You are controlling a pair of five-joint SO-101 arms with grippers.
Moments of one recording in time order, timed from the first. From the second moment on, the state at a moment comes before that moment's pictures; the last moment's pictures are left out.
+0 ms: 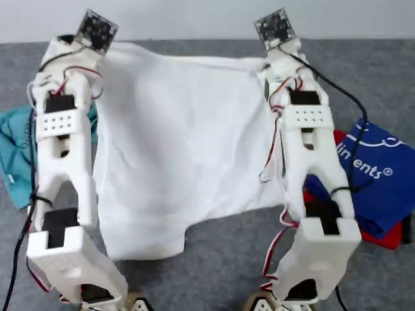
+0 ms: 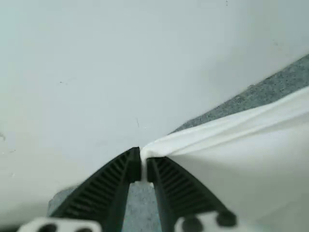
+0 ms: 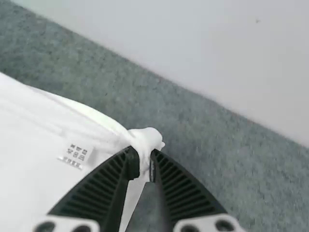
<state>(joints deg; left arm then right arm) -14.0 15.3 -6.8 24.7 -32.3 -3.3 20.7 -12.0 29.8 23.5</state>
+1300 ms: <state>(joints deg) -10.7 -13.7 18.1 98.9 -48.9 -0.8 26.6 -25.7 100.2 32.4</state>
